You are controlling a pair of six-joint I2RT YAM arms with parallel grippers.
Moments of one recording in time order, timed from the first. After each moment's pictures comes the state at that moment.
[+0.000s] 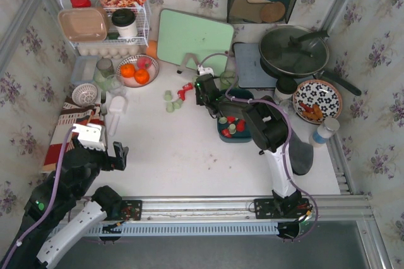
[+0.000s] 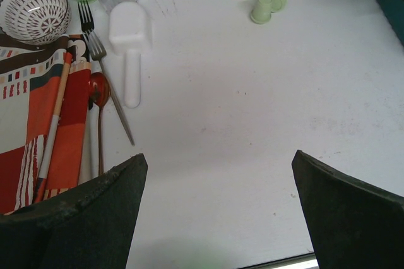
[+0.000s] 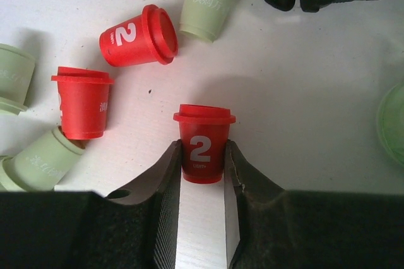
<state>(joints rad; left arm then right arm) -0.66 0.28 0.81 -0.94 -0.38 -0.18 0.60 2.18 1.41 0.19 0.23 0.29</state>
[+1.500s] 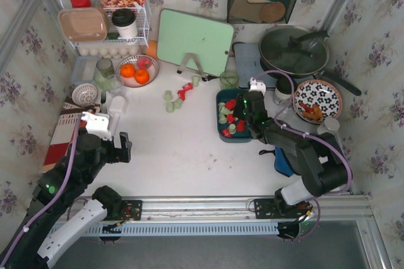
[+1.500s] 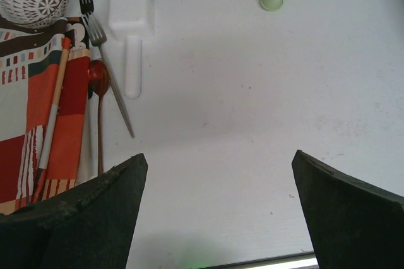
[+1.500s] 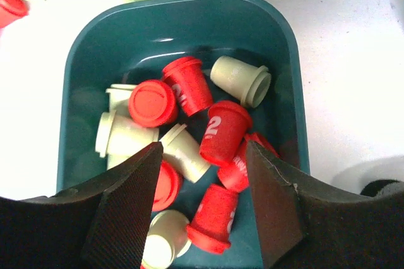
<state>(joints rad) -0.61 0.44 0.85 -0.92 -0.36 -0.20 0.40 1.52 0.71 0.28 0.29 0.36</state>
